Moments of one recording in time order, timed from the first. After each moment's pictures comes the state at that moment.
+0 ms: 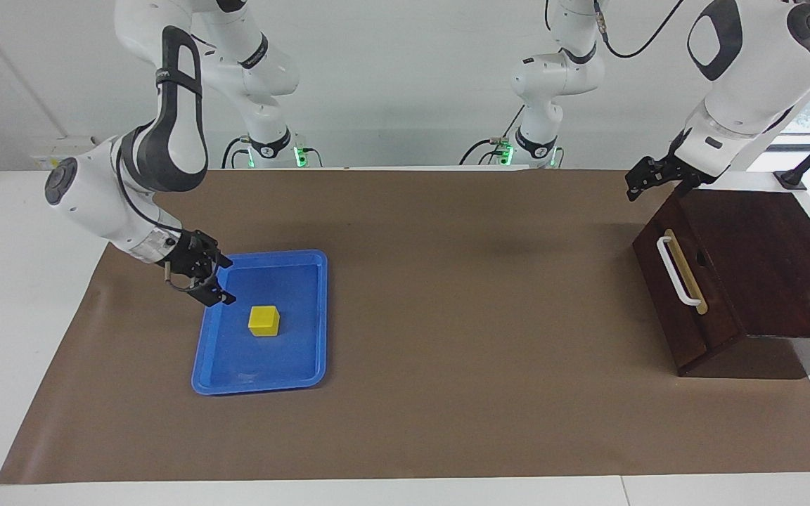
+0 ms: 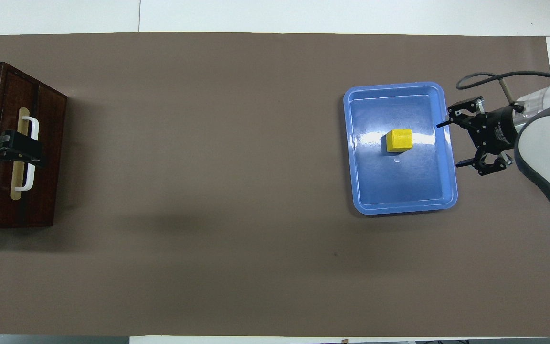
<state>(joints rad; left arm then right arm) 0.06 0.03 -0.10 -1.58 0.01 1.46 -0.03 -0.15 0.25 0.03 -1.87 0.45 1.96 1.00</state>
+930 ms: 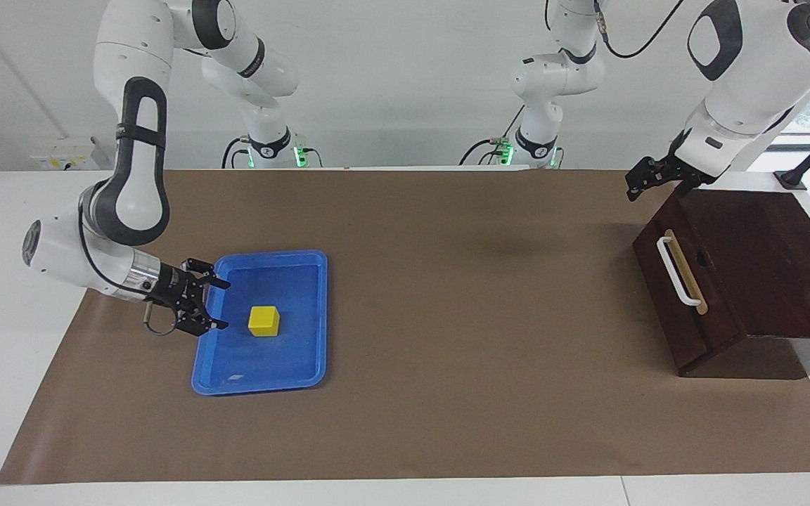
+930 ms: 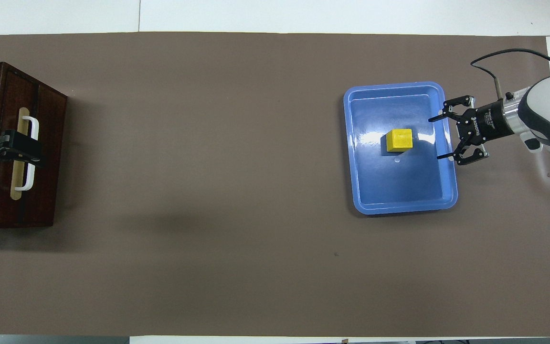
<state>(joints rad) 0.06 0.03 -0.10 -1.58 0.01 1.46 -0.03 -0.19 0.44 0.02 -1.72 0.59 1.87 1.01</state>
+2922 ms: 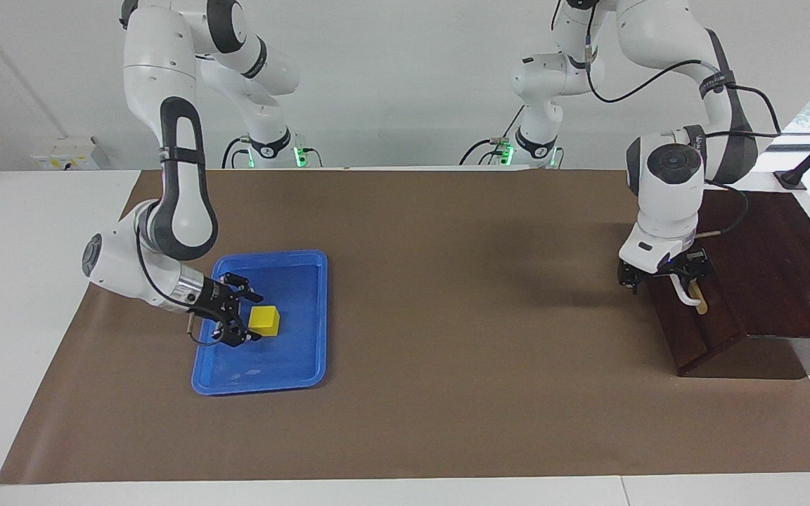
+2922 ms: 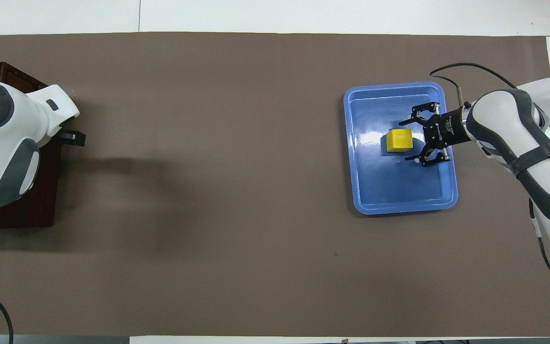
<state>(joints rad) 0.05 0.17 -0.09 -1.96 0.47 2.20 -0.11 -0.10 0.47 0.01 -1.81 0.66 2.04 1.00</state>
